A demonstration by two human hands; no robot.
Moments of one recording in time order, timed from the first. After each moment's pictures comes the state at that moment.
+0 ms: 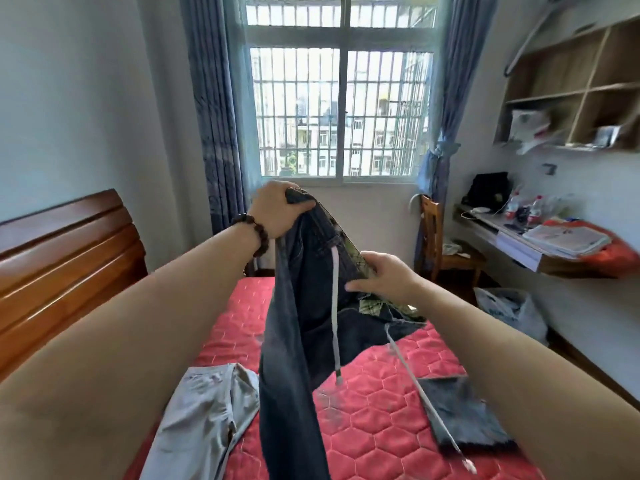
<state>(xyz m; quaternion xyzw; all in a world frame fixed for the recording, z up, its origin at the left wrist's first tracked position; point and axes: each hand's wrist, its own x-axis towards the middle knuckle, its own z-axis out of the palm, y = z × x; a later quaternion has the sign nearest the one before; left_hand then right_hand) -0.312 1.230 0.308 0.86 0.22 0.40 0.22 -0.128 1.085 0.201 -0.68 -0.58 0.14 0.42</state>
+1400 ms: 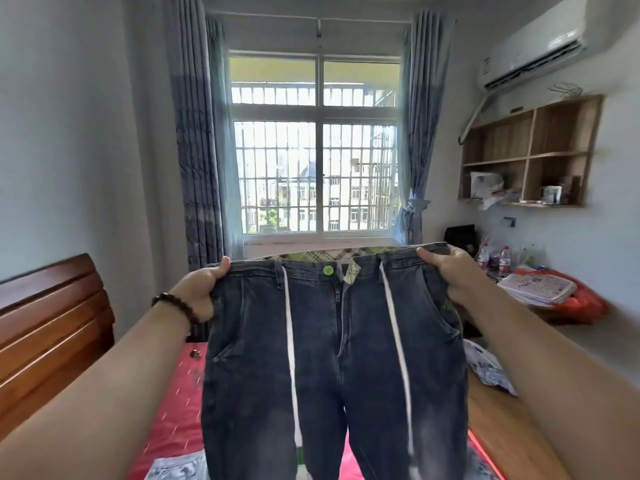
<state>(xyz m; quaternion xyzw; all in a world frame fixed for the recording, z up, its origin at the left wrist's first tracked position) -0.356 1.308 0.309 0.53 0.26 0.30 0.75 -0.032 1.042 0.314 -0.56 -0.28 0.15 0.76</state>
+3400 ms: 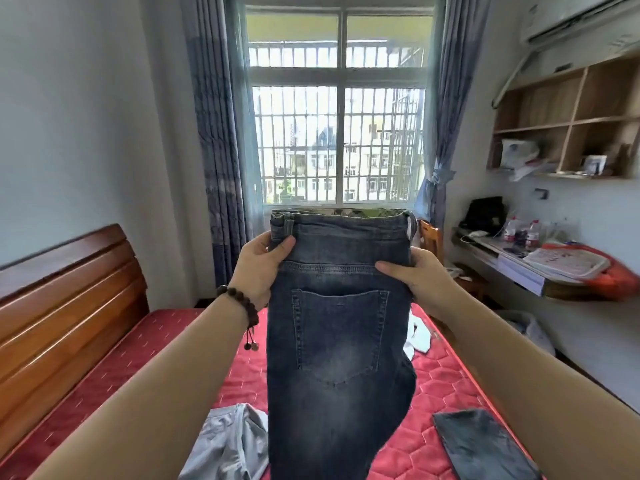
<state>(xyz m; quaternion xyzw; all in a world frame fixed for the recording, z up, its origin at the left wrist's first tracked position) -0.361 1.264 0.308 0.58 0.11 0.44 0.68 -0.158 1.094 0.291 -0.56 -0.45 0.22 0.67</state>
